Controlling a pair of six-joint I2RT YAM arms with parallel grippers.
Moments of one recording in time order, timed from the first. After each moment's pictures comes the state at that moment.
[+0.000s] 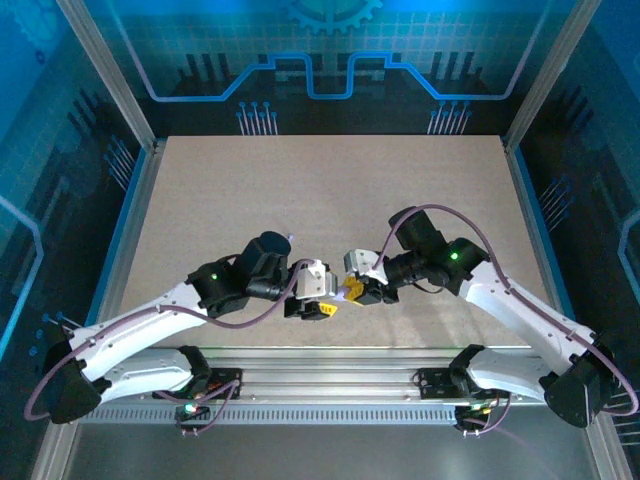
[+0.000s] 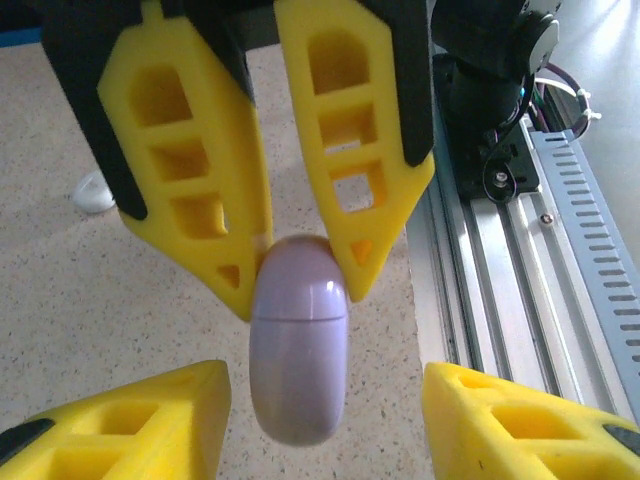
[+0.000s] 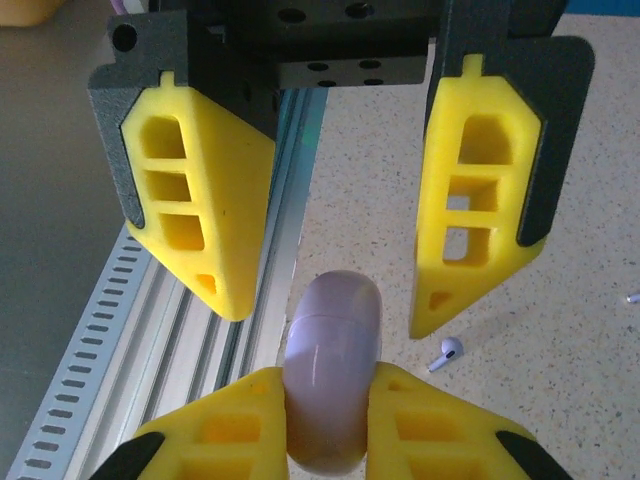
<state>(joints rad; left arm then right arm) -0.87 1.07 0.86 -0.40 0.47 0.47 0.66 1.12 0.98 -0.76 -0.78 -0.72</state>
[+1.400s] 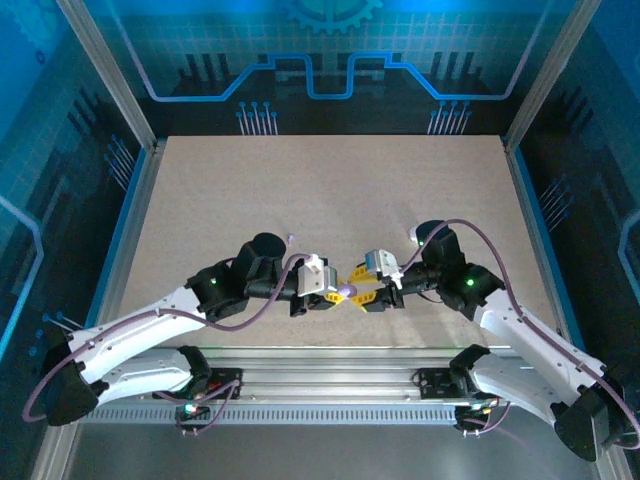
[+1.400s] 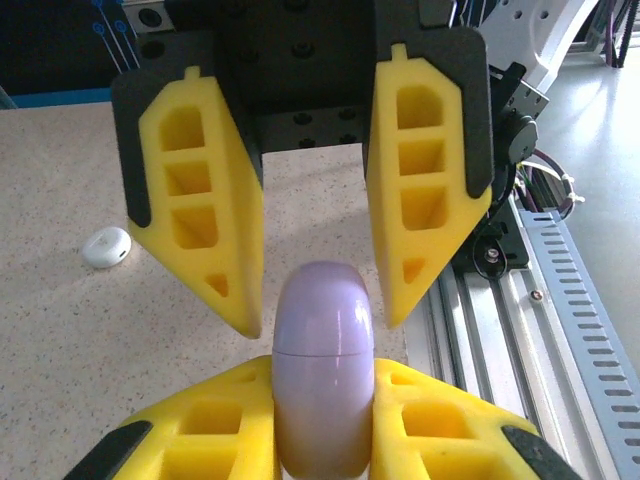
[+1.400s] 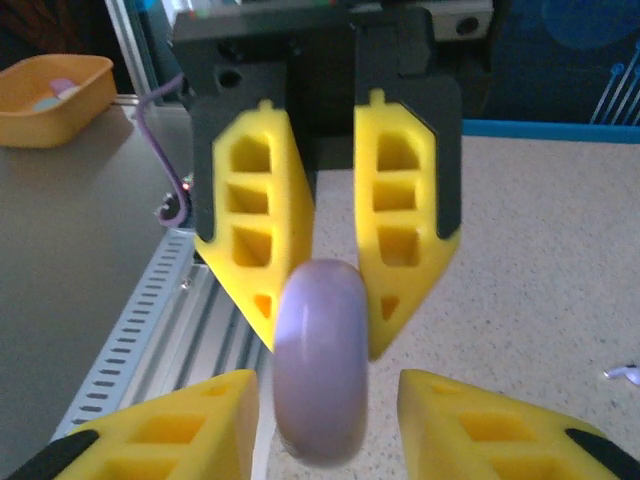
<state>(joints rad) -0.88 1.05 0.81 -0.22 0.50 0.35 0.56 0.92 0.71 -0.34 -0.98 -0.50</state>
